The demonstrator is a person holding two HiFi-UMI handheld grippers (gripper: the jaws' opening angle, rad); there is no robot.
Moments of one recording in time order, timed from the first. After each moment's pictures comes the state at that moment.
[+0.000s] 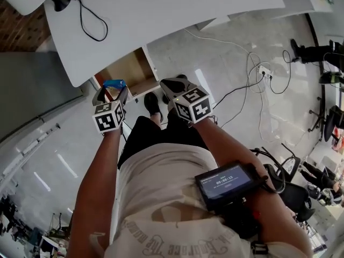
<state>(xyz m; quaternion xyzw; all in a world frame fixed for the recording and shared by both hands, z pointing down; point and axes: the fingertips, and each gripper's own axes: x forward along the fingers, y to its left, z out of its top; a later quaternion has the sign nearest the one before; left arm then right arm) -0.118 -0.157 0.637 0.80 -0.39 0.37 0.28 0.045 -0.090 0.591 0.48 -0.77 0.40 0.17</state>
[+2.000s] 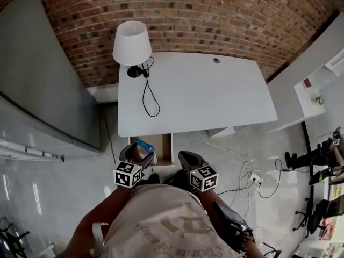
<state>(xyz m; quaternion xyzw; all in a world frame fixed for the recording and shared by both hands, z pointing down) -0.143 -0.141 0.446 0.88 -0.38 0.17 0.23 0.000 -0.104 0.433 0.46 -0.84 0.25 0.14</state>
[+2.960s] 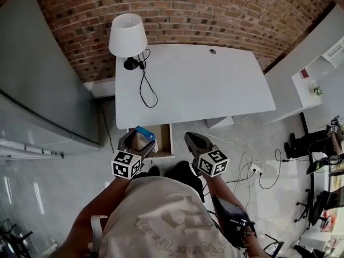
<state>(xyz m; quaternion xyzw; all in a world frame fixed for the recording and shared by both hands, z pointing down) -0.132 -0.145 0.410 0.90 -0.36 0.14 0.19 0.028 -0.125 0.378 0.48 -0.85 0.21 0.07</state>
